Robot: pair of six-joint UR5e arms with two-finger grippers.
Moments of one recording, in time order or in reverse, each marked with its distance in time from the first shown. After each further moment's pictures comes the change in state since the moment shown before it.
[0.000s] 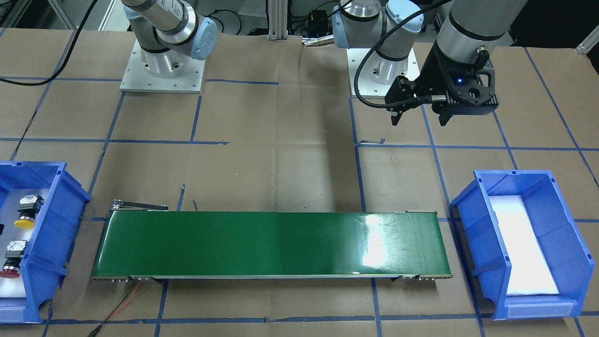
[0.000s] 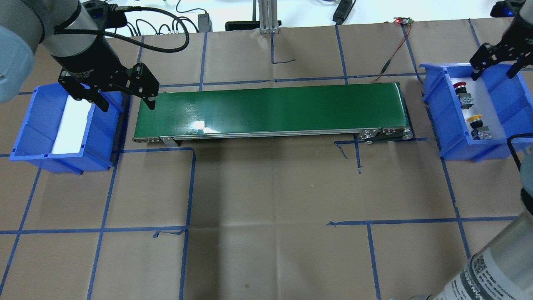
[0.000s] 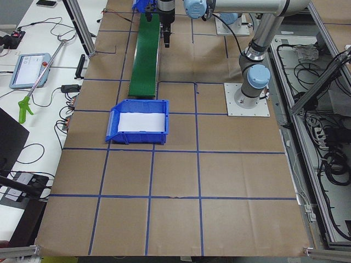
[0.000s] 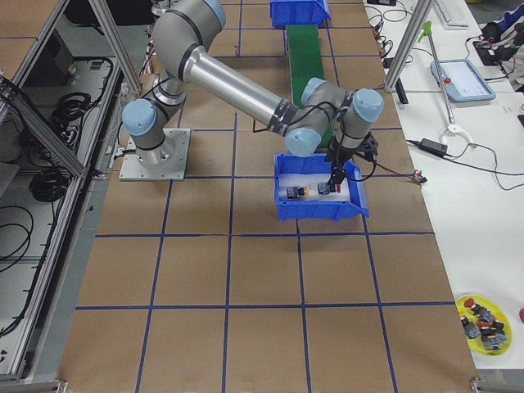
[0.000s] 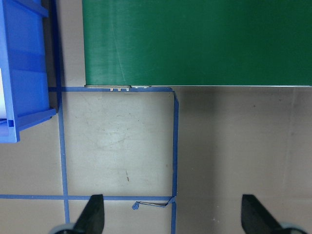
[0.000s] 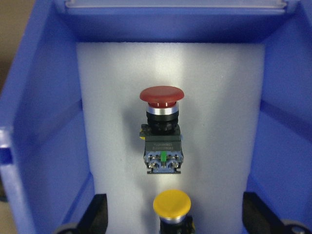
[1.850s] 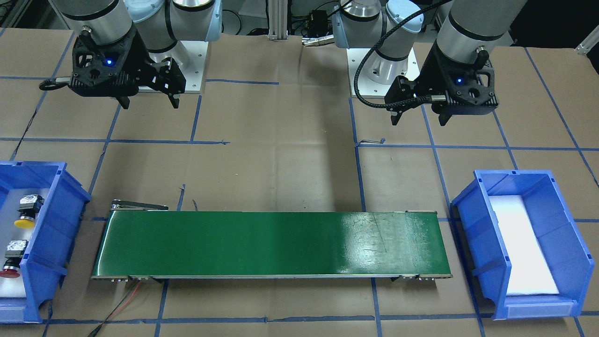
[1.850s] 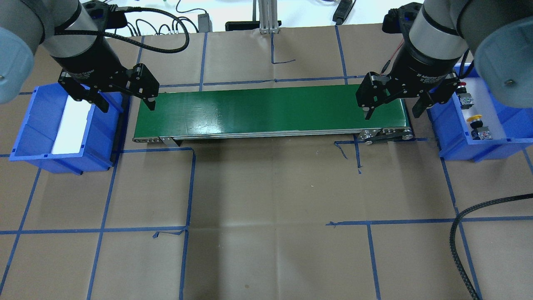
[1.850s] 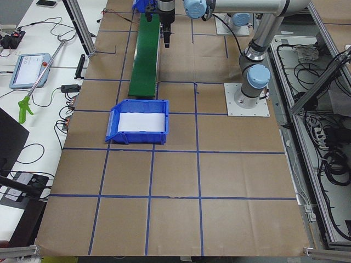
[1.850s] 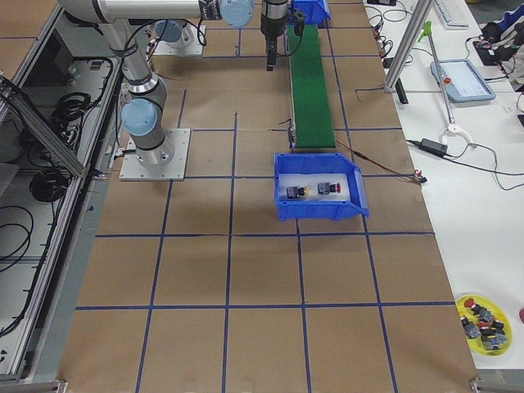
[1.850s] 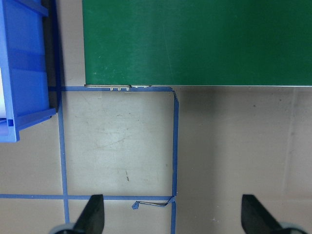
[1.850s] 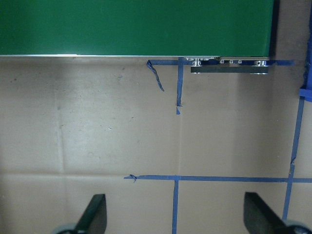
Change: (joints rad) left arm 0.000 0.000 -0.002 0.000 0.000 -0.002; right arm 0.471 -0.536 0.355 0.152 0.094 0.464
